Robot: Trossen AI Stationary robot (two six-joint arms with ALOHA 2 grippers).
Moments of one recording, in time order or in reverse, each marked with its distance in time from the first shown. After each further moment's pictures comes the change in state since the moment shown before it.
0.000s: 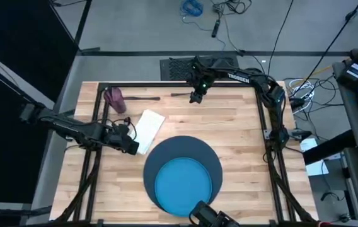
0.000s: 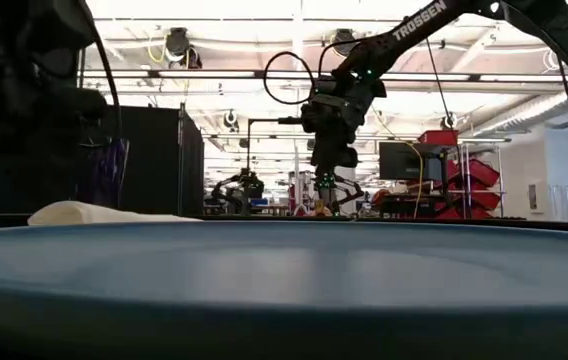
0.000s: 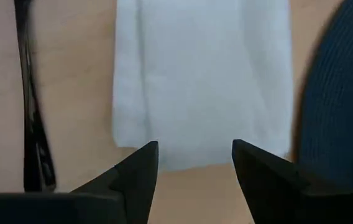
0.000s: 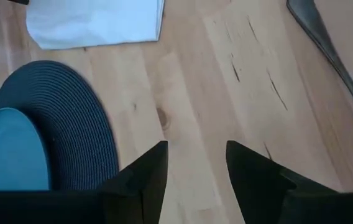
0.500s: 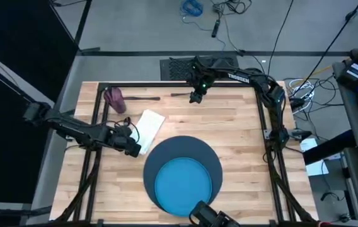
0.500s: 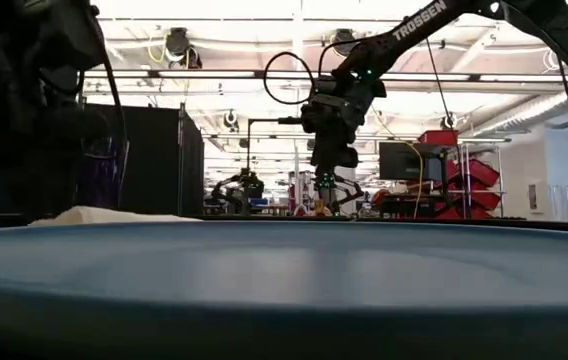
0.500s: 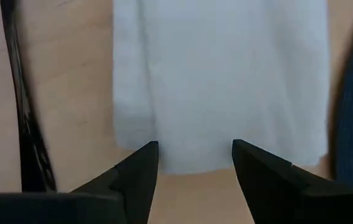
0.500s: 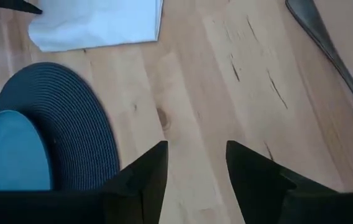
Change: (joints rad) left arm 0.000 0.116 0.000 0.041 0.008 0.035; right arm 0.000 0.000 0.000 0.000 0.000 0.015
